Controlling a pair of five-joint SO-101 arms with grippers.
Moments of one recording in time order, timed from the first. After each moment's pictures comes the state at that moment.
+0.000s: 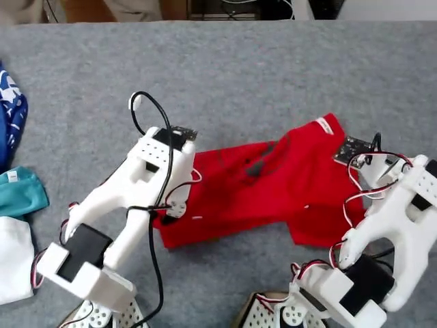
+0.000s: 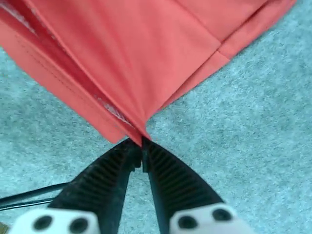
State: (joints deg) left arm 22.7 0.5 24.4 86.8 5.5; right arm 41.8 -9.0 29.3 71.6 84.4
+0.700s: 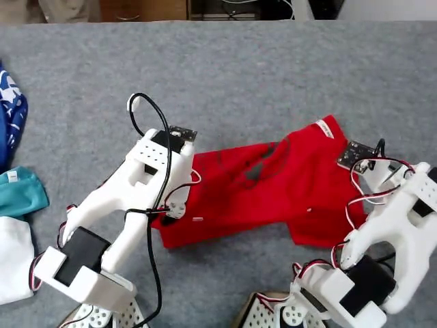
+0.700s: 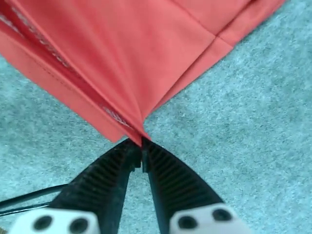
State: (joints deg) left arm 22.7 -0.5 25.5 85.7 5.5; right arm 44.0 -9.0 32.1 68.4 84.4
